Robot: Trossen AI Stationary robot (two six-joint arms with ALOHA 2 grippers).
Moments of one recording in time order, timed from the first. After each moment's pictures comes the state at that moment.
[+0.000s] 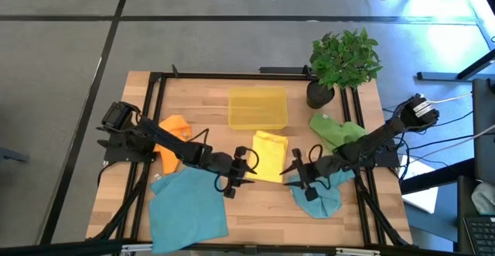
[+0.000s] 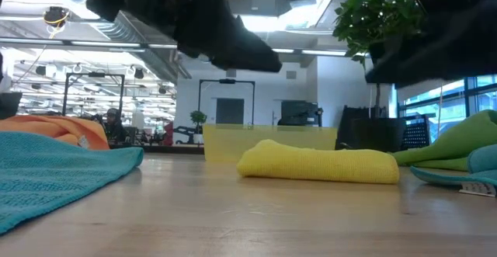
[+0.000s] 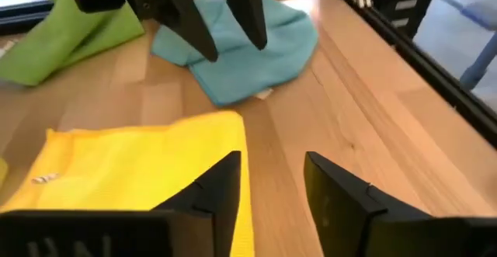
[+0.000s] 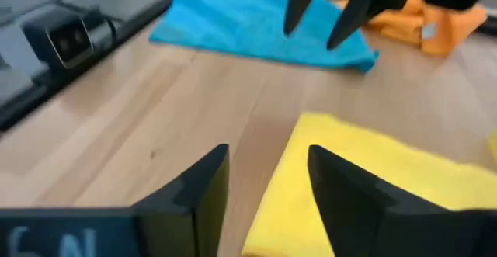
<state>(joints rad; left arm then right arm) -0.31 1.73 0.88 0.37 -0.13 0.01 0.49 1.38 0.37 0.58 0.23 -0.03</state>
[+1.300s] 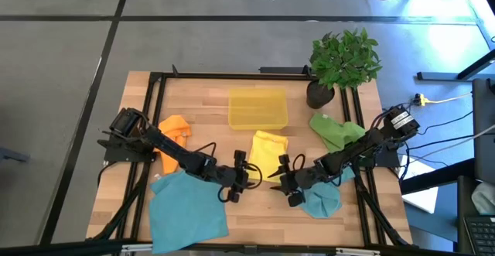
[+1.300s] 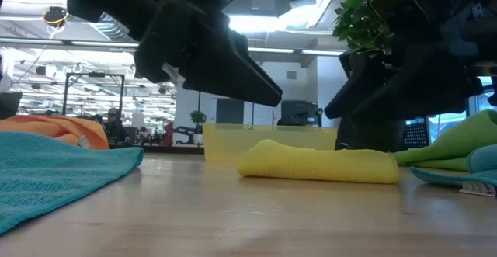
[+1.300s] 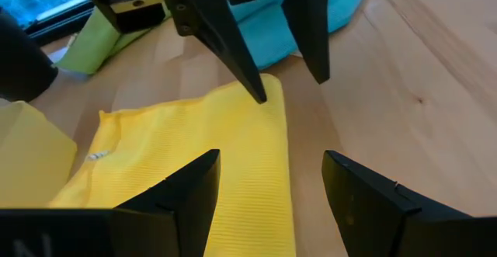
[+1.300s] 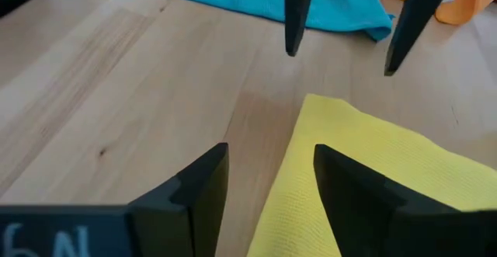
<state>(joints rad) -0.38 1.83 0.93 0.32 -0.41 0.11 0.49 1.66 0.60 0.47 0.32 -0.05</state>
